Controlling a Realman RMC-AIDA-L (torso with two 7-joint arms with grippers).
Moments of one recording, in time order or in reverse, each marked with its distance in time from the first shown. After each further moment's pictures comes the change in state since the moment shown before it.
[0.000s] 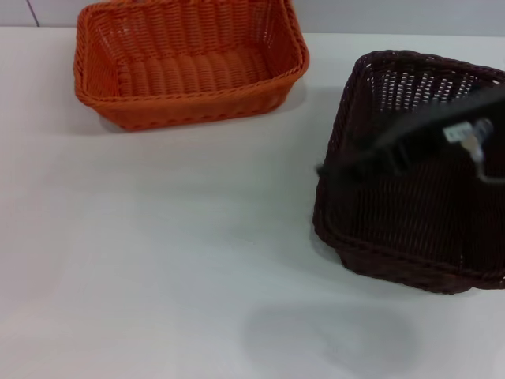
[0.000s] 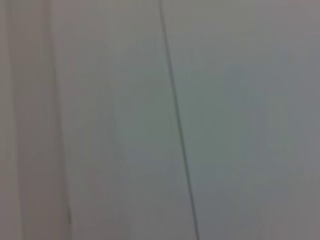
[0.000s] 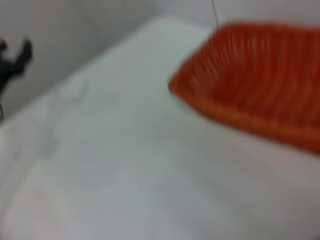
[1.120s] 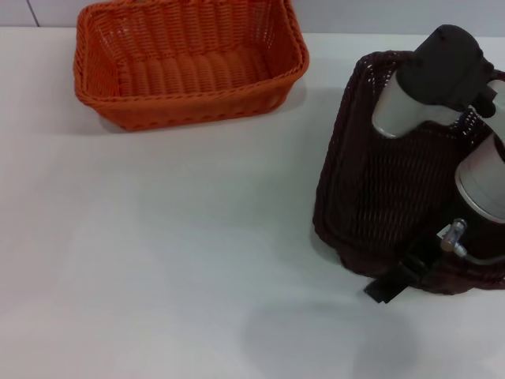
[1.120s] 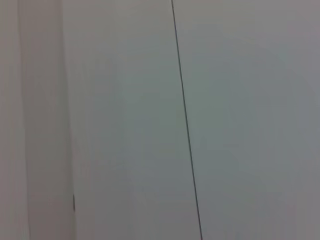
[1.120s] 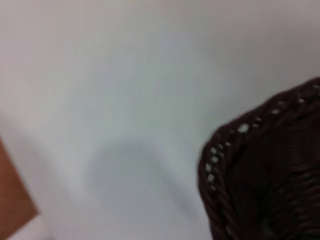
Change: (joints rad) left arm -0.028 -0.006 -0.030 -0.022 0.001 -0.017 -0.002; right arm 0.142 0.004 -0.254 0.264 -0.280 -0.115 -0.011
